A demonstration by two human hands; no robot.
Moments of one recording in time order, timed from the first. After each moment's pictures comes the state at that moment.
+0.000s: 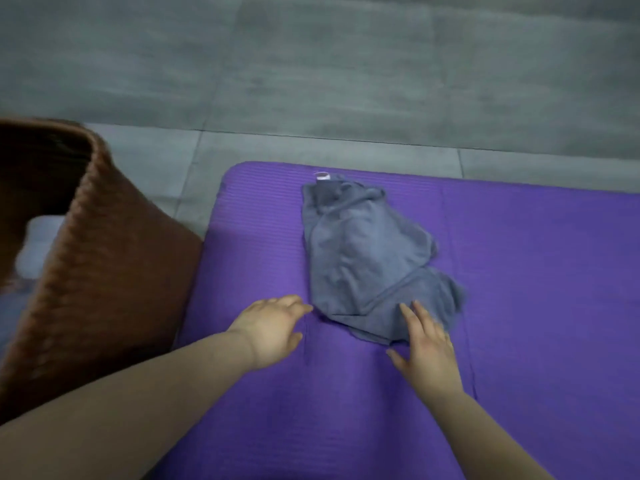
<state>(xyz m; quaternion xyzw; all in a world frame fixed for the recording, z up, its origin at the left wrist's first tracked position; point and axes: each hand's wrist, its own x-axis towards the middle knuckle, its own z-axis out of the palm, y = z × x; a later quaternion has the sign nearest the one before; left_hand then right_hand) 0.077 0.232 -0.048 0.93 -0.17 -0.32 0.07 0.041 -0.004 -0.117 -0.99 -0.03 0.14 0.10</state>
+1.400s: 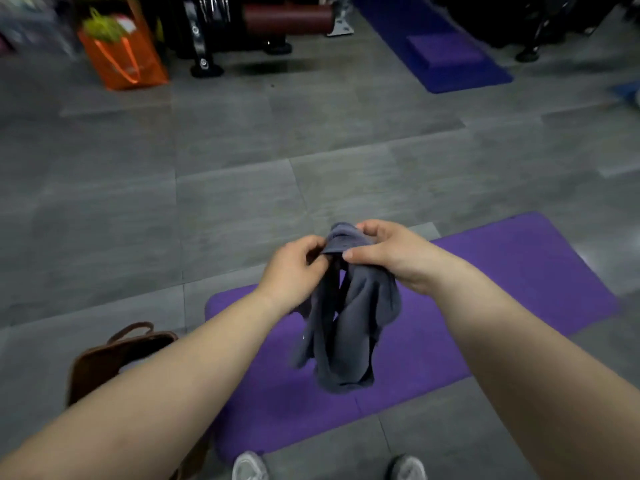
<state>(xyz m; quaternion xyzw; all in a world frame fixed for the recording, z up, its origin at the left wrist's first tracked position) 0.116 0.090 0.592 0.86 -0.12 -0.15 0.46 0.088 -0.054 0.635 -0.74 0.10 0.19 0.64</state>
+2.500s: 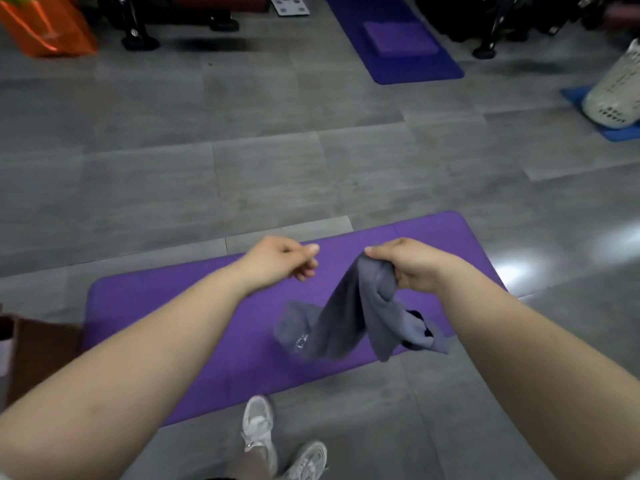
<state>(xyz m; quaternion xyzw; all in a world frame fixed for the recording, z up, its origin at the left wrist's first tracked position) 0.036 -0.278 0.627 0.79 -0.08 -0.33 0.52 0.006 -0.476 0.632 -0.73 0.29 0.29 0.54</state>
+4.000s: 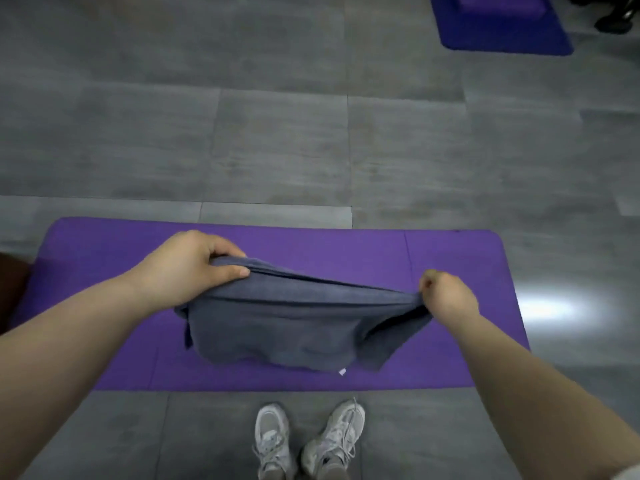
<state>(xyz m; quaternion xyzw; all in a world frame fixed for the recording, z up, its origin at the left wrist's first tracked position) 0.105 -0.430 0.523 0.93 -0.04 -0.19 0.32 0.099 -0.753 0.443 -0.94 0.14 0.28 0.09</state>
